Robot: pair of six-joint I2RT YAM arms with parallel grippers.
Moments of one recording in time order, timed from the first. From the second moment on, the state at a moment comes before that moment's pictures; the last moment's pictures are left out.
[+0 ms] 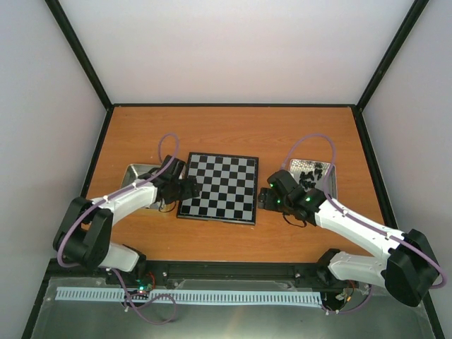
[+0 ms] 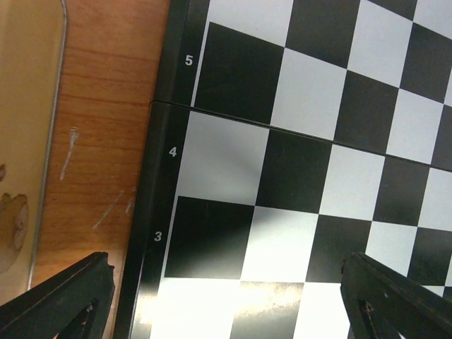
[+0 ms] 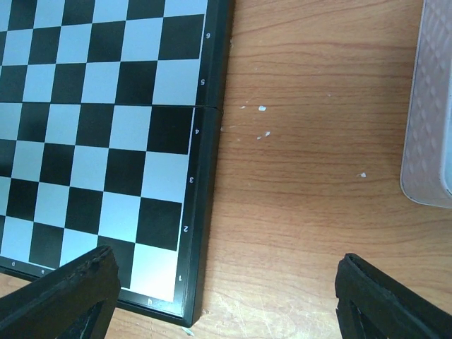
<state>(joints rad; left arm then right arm) -0.44 1.41 0.73 -0.41 0.07 -0.62 0.73 1.13 0.70 -0.55 0.13 0.77</state>
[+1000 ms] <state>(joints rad) -0.44 1.33 0.80 -0.42 0.24 -0.56 0.73 1.10 0.68 -0.55 0.14 0.76</state>
